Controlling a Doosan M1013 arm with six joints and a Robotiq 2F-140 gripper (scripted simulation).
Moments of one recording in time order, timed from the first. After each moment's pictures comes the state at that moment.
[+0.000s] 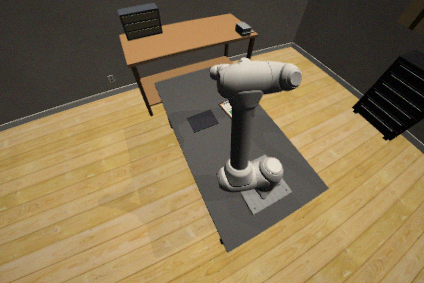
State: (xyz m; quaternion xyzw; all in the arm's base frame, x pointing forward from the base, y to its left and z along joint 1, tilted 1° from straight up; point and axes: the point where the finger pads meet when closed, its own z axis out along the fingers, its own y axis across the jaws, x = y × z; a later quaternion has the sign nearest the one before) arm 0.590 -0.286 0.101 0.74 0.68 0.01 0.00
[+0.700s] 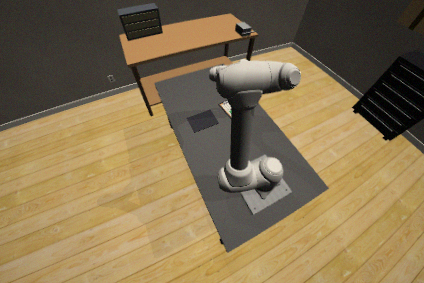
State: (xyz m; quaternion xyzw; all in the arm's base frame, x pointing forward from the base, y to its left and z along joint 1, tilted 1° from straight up) arm 0.592 -0.280 0.091 0.74 0.68 0.01 0.00
